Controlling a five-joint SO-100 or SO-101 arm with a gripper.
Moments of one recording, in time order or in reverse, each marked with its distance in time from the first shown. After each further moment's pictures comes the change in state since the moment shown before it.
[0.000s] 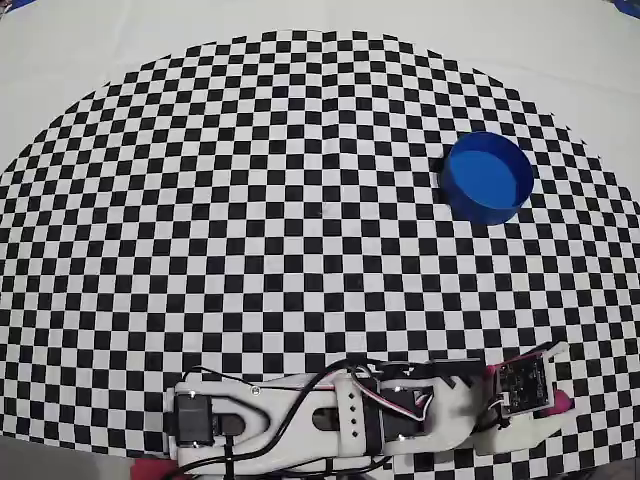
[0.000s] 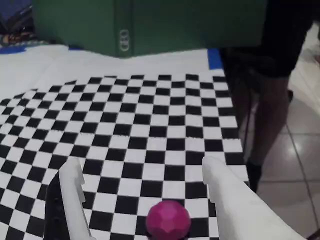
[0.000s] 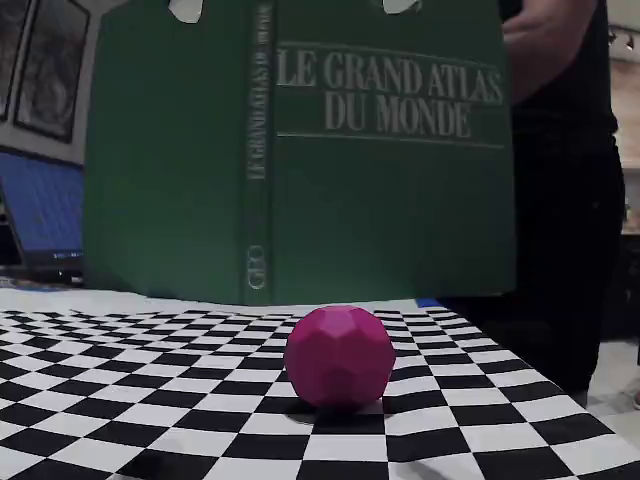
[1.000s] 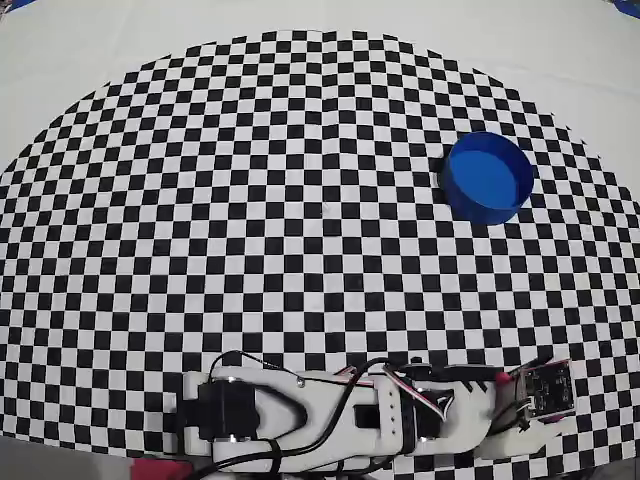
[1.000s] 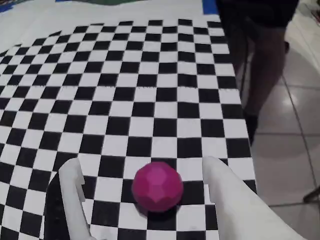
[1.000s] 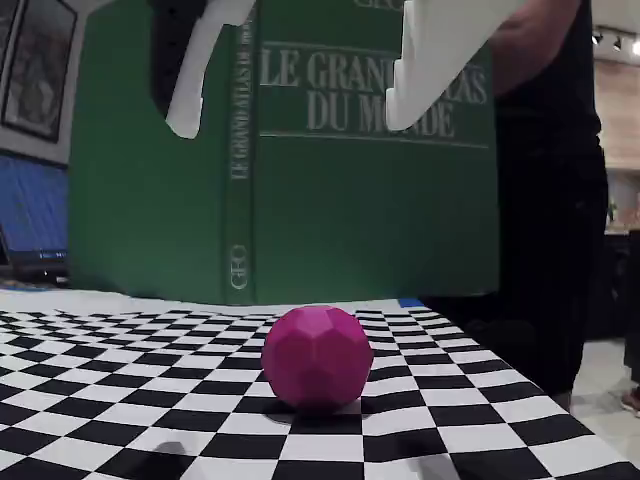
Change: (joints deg) arm 1.7 -23.9 -6.1 -6.9 0.0
